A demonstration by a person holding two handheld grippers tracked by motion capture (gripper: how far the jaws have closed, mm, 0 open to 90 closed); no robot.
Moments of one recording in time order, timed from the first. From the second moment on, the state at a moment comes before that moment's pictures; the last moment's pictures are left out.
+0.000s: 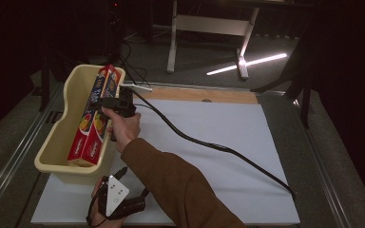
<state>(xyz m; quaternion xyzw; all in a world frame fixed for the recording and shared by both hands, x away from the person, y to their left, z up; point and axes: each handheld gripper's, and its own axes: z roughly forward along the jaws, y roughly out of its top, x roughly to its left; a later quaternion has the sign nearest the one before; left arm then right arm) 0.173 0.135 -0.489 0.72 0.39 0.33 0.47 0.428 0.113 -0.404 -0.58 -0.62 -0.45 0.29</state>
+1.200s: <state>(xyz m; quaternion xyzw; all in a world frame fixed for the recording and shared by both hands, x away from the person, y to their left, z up) 0.175 0.134 -0.490 0.72 0.39 0.33 0.47 0.433 0.093 -0.396 -0.54 -0.68 -0.41 0.27</state>
